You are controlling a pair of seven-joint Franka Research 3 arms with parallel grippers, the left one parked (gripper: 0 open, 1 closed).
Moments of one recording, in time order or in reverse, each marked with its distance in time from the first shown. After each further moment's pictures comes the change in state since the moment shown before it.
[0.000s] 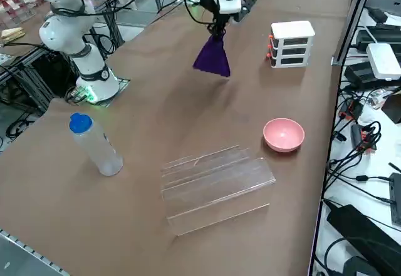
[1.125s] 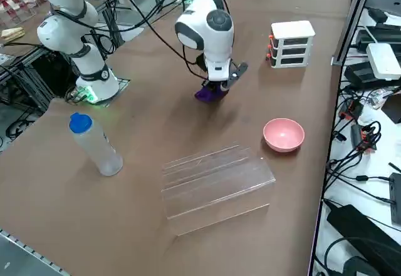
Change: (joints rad) arm -0.165 0.213 -0.028 -0.174 0.013 0.401 -0.133
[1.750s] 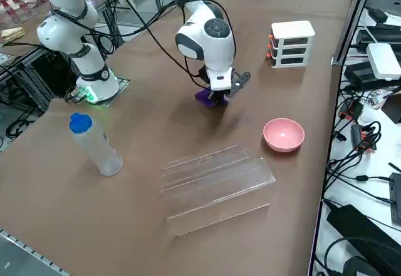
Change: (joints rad) arm -0.022 0.042 -0.015 0.012 -0.070 0.154 -0.014
